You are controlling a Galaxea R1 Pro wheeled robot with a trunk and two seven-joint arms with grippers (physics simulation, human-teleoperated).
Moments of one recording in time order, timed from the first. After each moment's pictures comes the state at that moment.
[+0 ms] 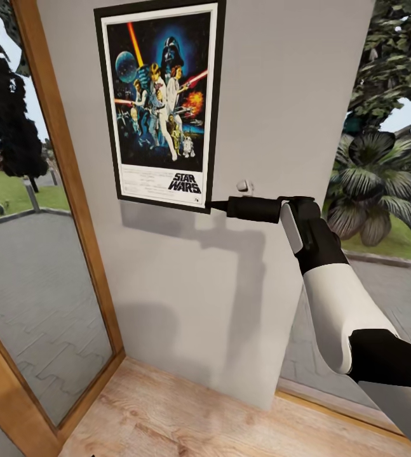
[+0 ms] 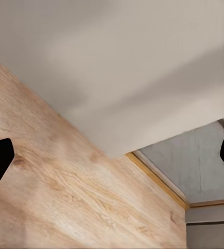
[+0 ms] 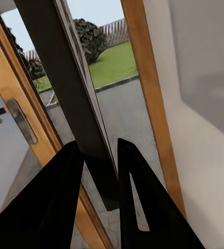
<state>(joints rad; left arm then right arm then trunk) -0.25 0.29 0.13 -0.04 0.70 -0.26 -1.08 -1.25 0.07 -0.01 -0.91 -0.12 0.79 0.97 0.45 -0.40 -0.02</state>
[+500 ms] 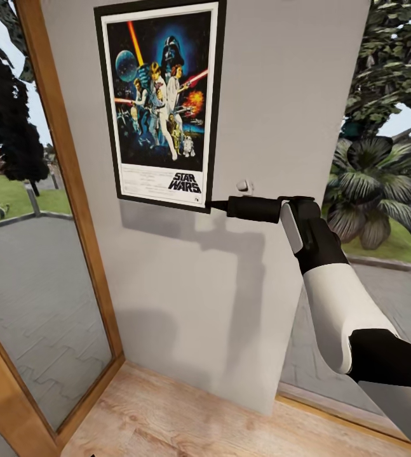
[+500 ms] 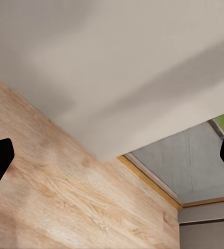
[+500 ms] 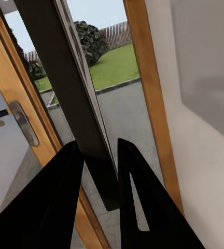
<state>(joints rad) -0.25 0.29 0.13 -0.04 0.70 -0.26 -1.12 -1.25 0.07 -0.01 -0.91 -0.13 0.79 0.97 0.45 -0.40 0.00</state>
